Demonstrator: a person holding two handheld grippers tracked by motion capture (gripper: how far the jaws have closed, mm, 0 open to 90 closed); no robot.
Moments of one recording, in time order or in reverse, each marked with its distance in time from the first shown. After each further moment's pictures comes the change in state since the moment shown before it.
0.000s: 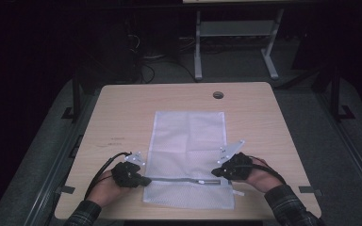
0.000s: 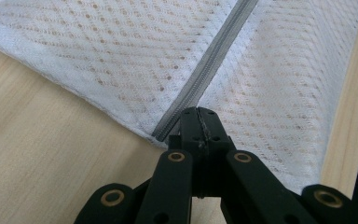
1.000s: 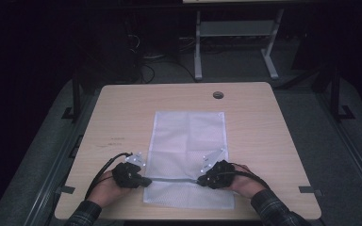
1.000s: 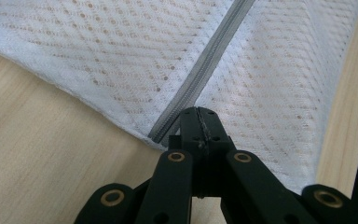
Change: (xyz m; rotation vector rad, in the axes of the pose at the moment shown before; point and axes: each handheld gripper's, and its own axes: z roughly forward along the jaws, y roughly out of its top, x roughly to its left) left arm -0.002 0.000 0.001 -0.001 -0.001 0.010; right arm 0.018 0.016 0.047 0.021 0.068 -0.034
